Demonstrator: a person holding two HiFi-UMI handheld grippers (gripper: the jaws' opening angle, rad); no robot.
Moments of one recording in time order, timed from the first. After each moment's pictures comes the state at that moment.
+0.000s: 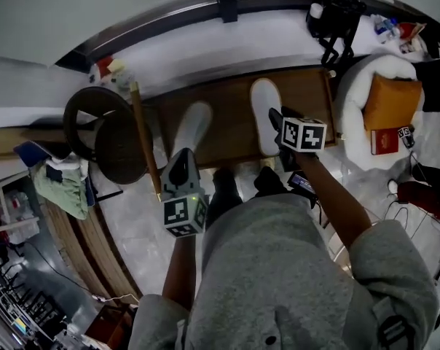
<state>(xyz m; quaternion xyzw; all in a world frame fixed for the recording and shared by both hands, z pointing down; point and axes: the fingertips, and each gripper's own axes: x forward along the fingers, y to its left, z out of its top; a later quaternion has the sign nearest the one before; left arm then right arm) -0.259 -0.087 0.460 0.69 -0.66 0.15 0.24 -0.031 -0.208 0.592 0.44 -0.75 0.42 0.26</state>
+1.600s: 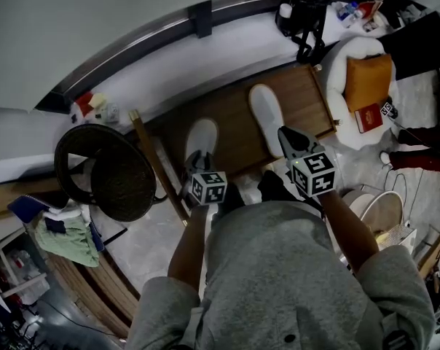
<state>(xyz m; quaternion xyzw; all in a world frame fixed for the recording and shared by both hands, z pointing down) -0.292 -0.109 0.664 0.73 -0.49 0.42 0.21 -0.076 -0.149 0.509 0.49 -0.79 0.23 0.28</state>
